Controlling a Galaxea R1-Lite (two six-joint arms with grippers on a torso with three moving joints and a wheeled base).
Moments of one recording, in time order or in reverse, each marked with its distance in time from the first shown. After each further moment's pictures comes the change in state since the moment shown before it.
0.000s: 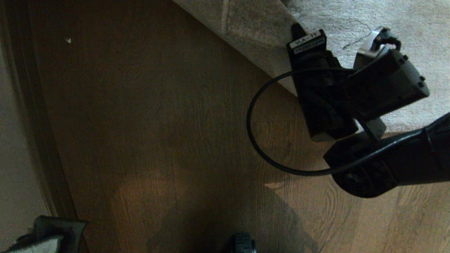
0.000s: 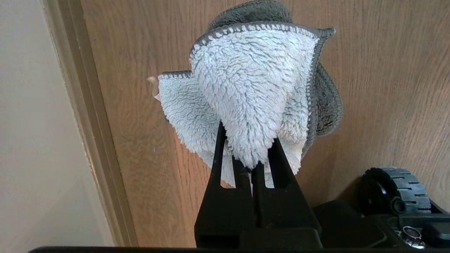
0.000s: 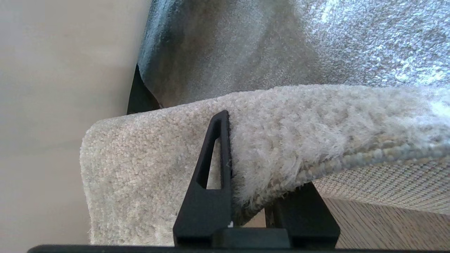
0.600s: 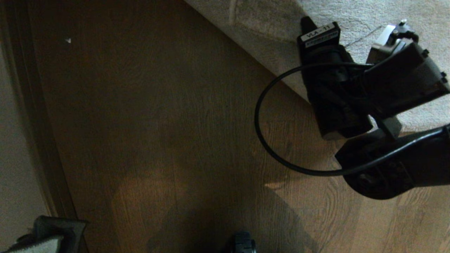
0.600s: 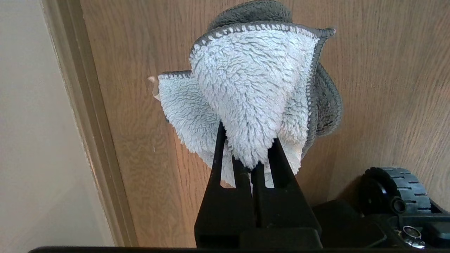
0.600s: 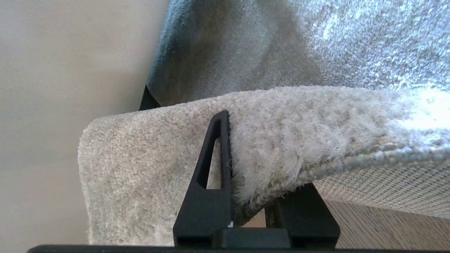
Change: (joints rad) left arm 0.000 0.000 0.000 0.001 -0.001 0.001; right arm -0.001 -0.048 0.032 0.000 0.000 0.000
